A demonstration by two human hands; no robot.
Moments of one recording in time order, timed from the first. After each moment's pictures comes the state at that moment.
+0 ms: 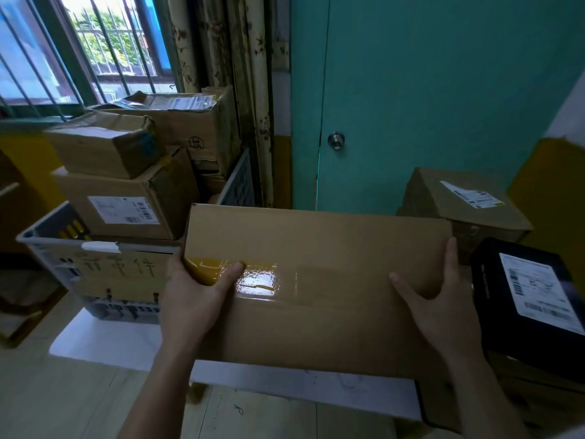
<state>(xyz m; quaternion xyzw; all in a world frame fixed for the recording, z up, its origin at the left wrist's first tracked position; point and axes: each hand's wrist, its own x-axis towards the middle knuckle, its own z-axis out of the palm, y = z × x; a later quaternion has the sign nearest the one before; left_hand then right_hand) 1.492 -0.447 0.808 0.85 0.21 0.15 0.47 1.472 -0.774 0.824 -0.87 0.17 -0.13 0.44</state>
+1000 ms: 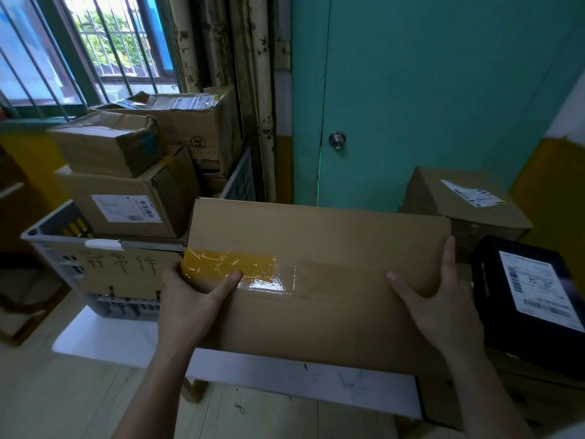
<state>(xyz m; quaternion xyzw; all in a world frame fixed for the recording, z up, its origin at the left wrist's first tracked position) 1.480 -0.444 0.805 0.83 0.23 0.11 0.50 1.465 -0.771 0.833 -0.89 0.20 -0.08 0.40</state>
